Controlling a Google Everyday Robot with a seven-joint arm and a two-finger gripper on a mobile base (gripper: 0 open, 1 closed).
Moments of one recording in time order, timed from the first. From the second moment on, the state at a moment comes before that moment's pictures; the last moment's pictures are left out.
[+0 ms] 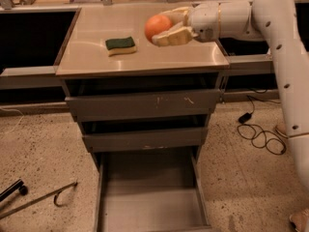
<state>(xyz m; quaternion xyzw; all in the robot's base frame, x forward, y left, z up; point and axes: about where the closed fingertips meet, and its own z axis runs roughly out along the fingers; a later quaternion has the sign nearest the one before) 0.684 -0.046 0.971 -0.54 0.55 0.32 0.55</state>
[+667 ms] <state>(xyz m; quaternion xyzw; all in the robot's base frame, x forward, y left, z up) 0.754 -0.104 0.966 -0.52 0.64 0.24 0.51</state>
